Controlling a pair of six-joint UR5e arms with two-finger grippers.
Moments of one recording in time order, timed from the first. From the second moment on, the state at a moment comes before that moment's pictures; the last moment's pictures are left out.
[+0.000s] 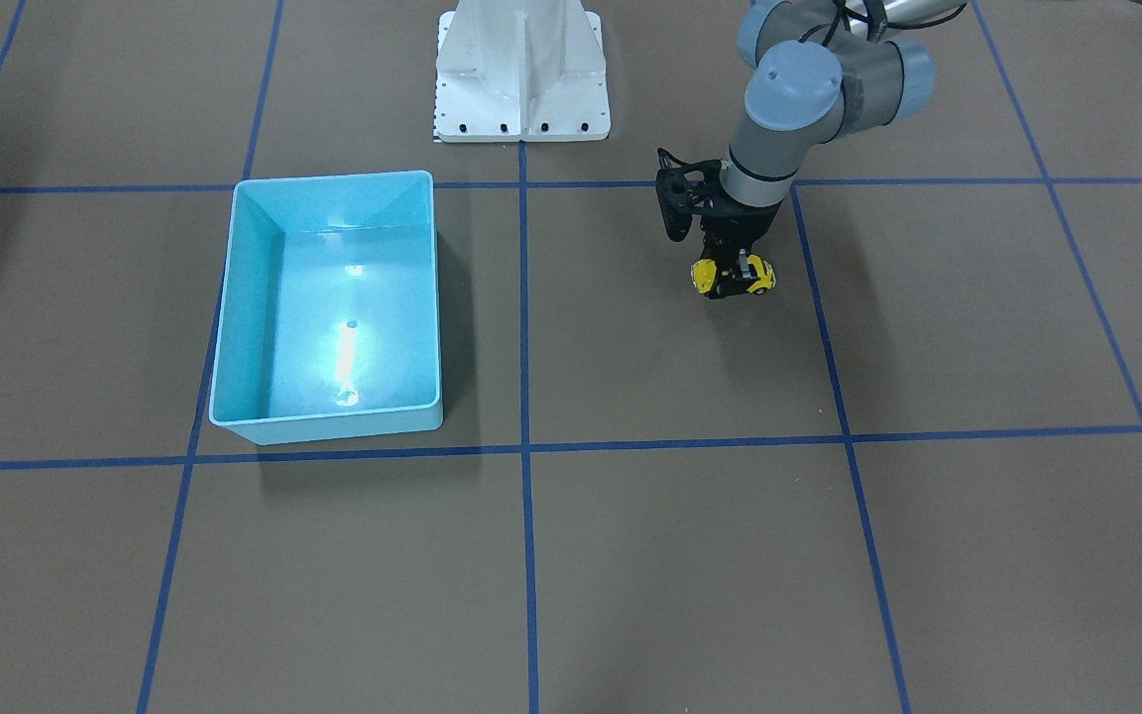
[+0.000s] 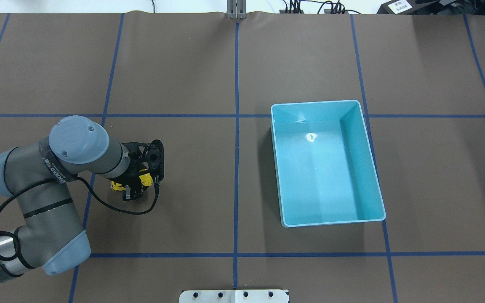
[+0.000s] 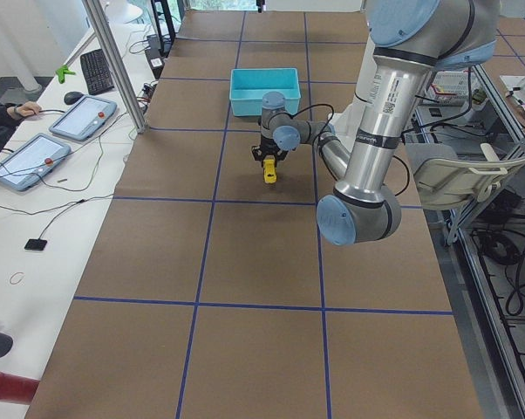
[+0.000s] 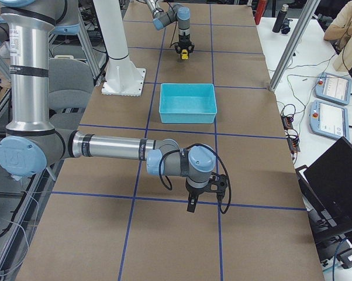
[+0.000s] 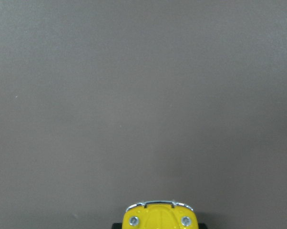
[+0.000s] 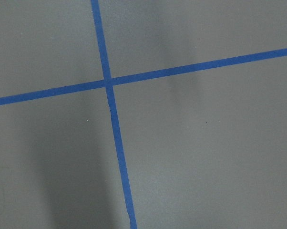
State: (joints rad) left arm -0.53 -1.91 -1.84 -1.75 -1.87 0.28; right arm 1.54 -1.63 1.59 -1.52 2.32 0.21
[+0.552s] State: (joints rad) left arm -0.52 -1.89 -1.81 -1.85 -1.85 0.28; right arm 1.54 -1.63 1.59 -1.52 2.32 0.21
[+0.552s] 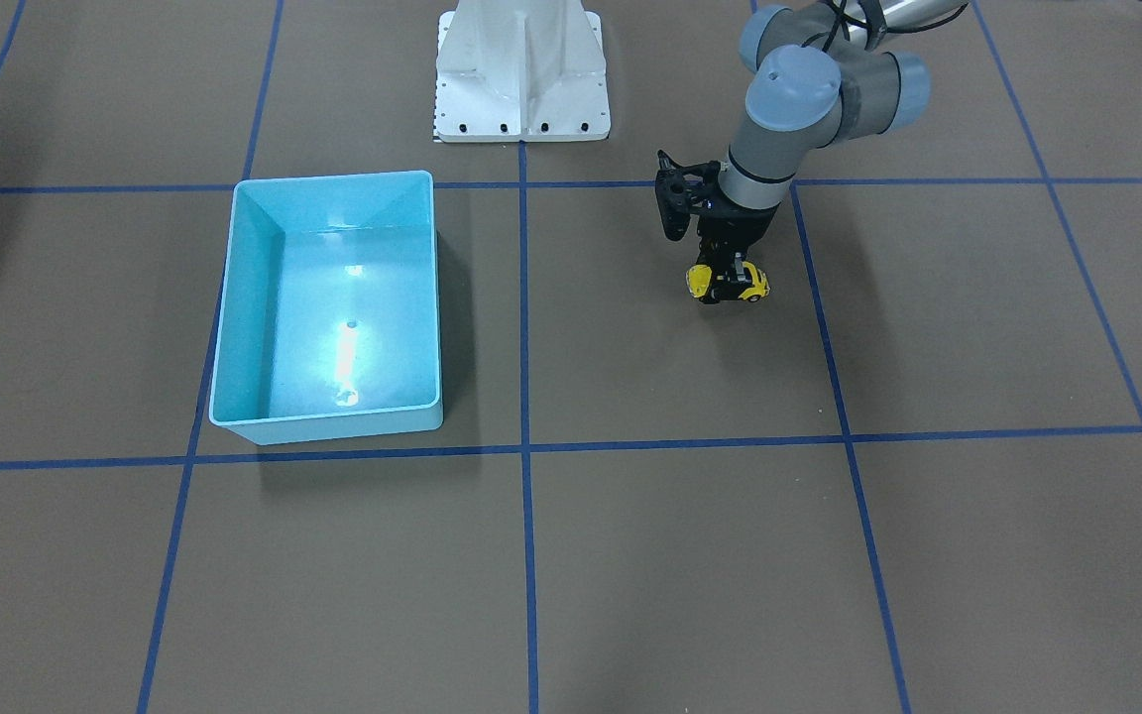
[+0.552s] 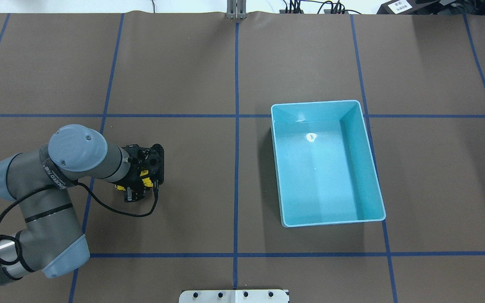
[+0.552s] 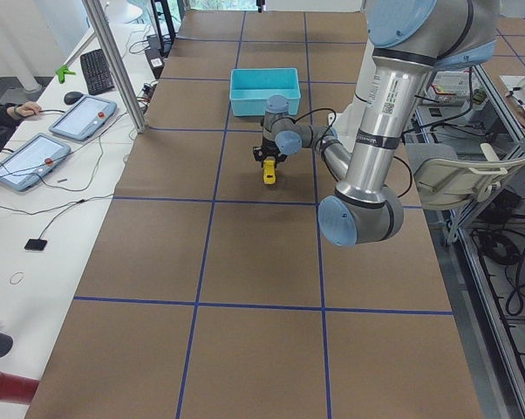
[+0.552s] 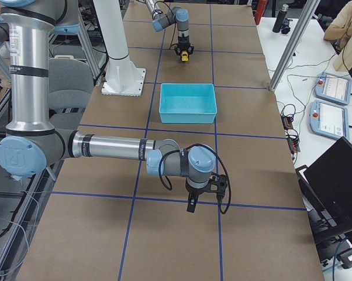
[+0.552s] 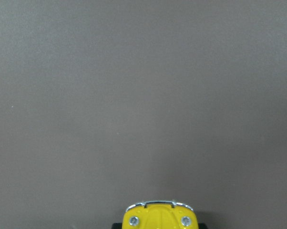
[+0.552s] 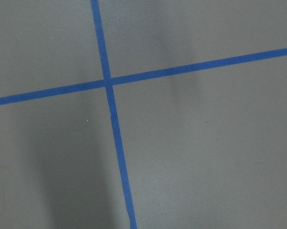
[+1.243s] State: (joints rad) left arm -0.52 -1.84 -1.77 -1.98 -1.86 0.28; right arm 1.54 -1.63 1.59 -1.52 2.32 0.21
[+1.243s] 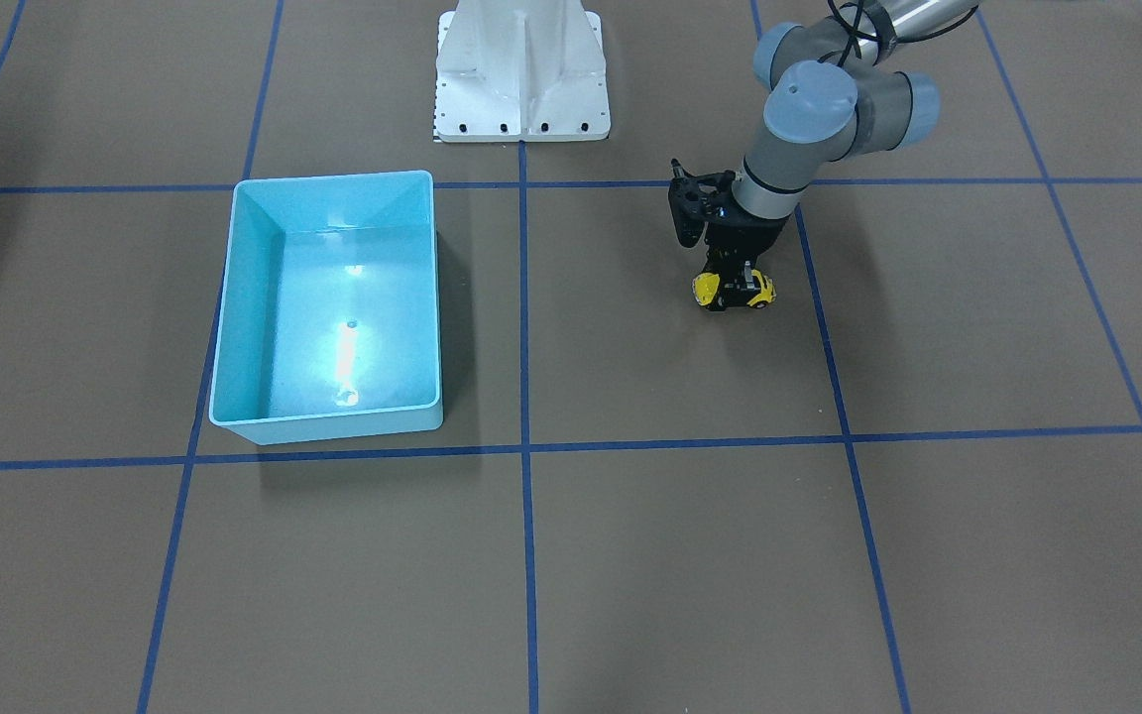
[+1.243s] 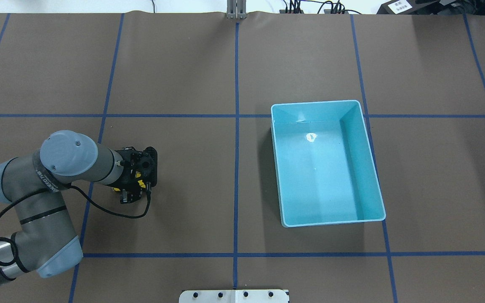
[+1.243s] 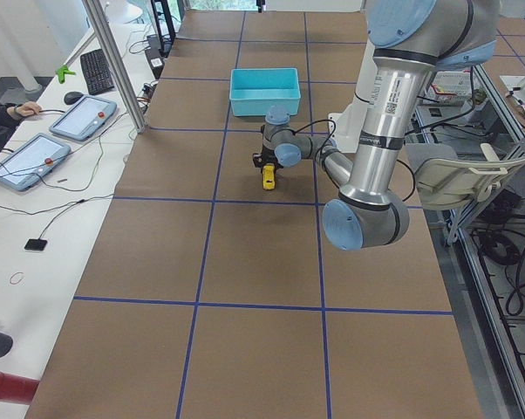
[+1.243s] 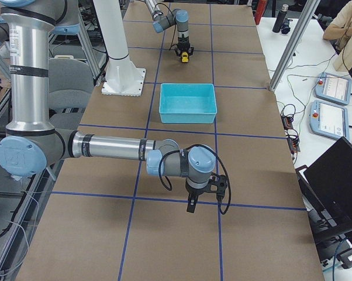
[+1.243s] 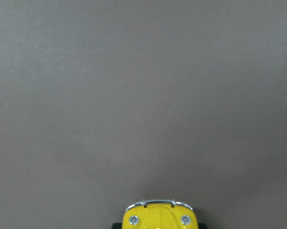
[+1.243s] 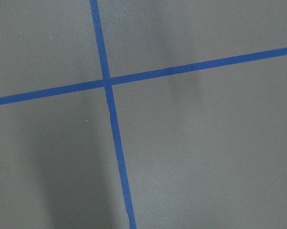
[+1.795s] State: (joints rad) left arm -0.52 -1.78 -1.79 -2.03 -1.87 0.28; right arm 1.54 -1.63 1.59 -1.52 2.32 0.21
